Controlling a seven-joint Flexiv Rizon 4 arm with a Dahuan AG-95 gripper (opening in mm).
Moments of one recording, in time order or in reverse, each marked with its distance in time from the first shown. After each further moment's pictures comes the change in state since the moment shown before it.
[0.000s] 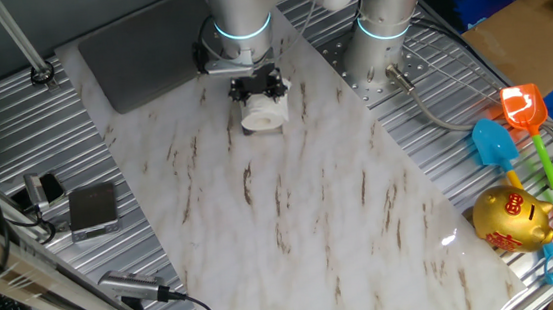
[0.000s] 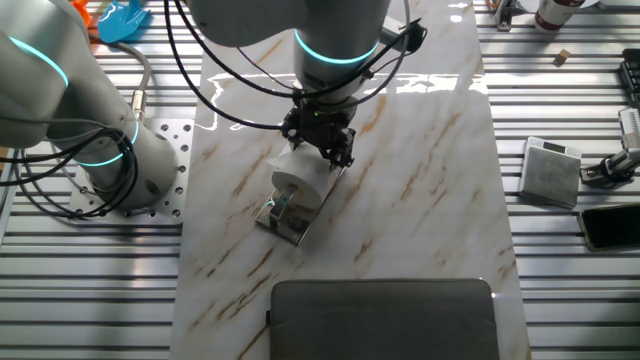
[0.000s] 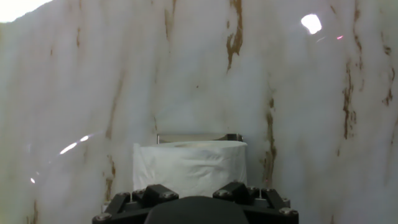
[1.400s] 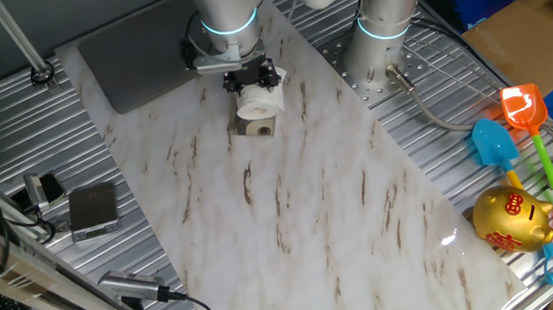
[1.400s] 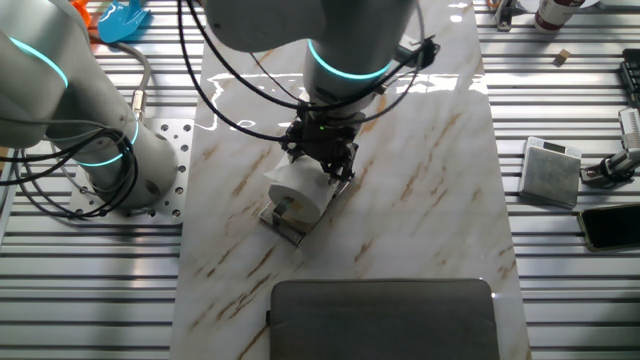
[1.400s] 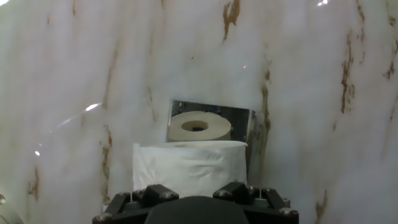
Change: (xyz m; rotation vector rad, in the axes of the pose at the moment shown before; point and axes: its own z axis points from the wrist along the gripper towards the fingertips) arm 0.026 -0.013 -0.001 -0.043 0.035 -0.015
